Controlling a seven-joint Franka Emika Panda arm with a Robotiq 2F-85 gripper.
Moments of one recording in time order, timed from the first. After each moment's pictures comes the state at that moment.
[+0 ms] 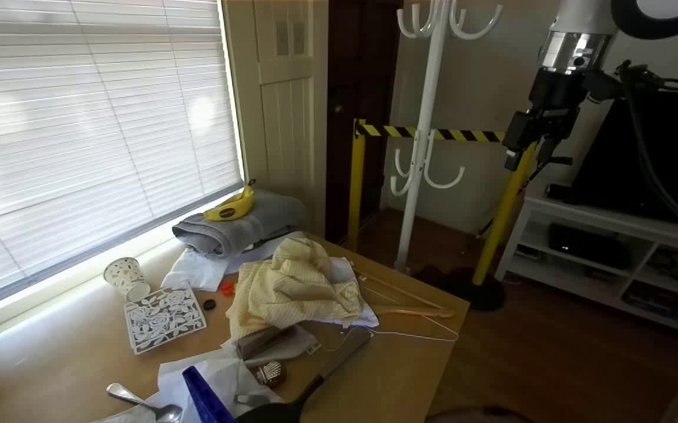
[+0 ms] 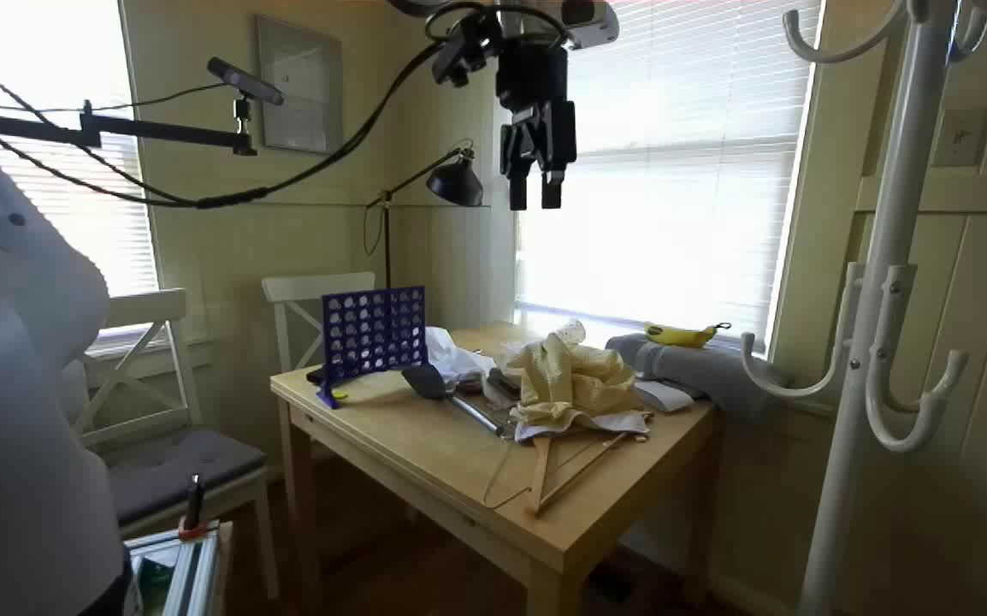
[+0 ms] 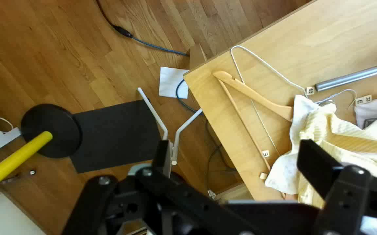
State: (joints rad) arm 0.00 -0.36 0.18 -2.09 0.01 1.79 0.30
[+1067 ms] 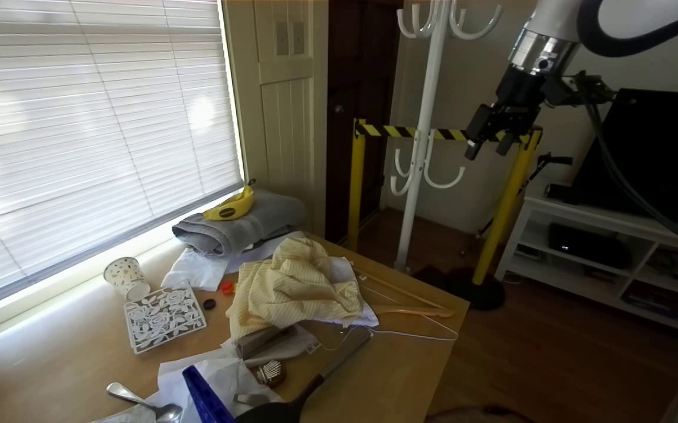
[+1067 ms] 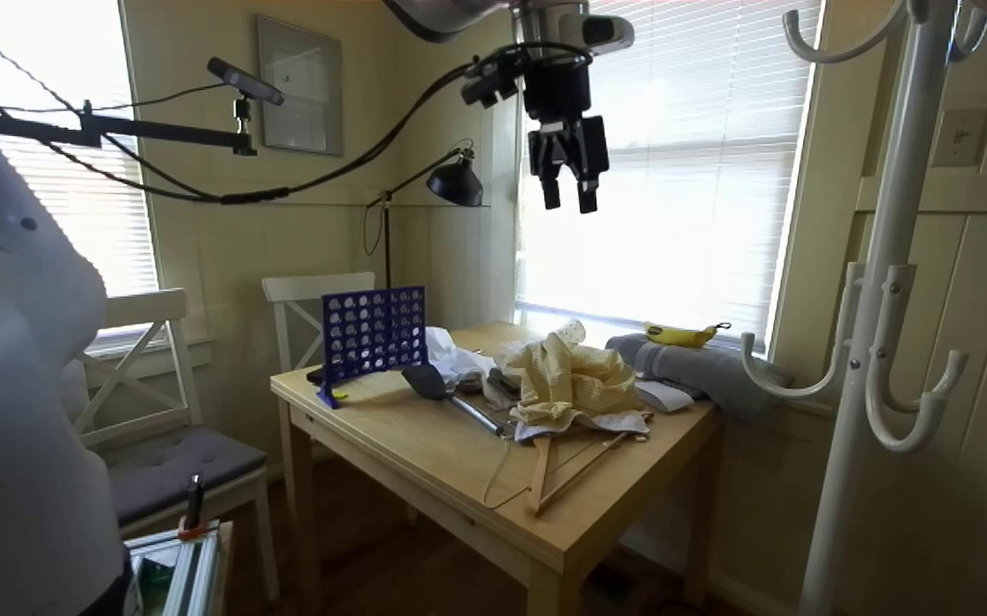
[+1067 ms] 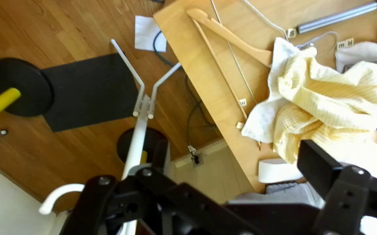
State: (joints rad) arm 0.02 -0.26 0.19 -2.05 0.01 2.03 0.32
